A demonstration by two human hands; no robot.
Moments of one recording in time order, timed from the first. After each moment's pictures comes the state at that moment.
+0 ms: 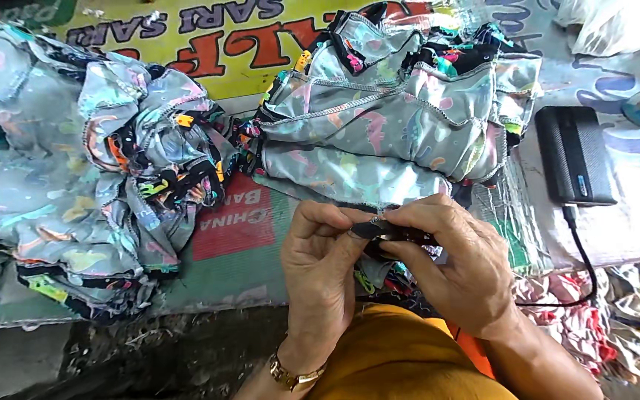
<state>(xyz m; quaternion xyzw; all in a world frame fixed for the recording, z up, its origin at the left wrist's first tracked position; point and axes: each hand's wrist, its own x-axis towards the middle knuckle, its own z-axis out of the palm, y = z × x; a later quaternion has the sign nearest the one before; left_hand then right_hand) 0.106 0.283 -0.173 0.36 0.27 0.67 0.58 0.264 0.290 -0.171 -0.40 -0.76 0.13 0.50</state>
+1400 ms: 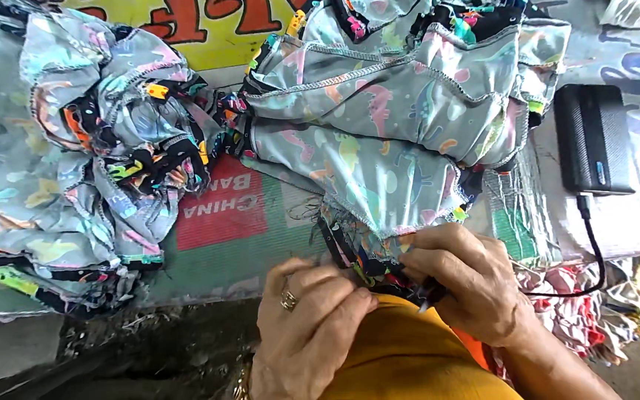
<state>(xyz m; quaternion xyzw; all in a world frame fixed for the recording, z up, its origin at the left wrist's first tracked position) 0.053 0.238 -0.198 0.81 0.39 0.43 0.07 0.294 0.265 -0.204 -0.36 -0.83 0.13 0.40</state>
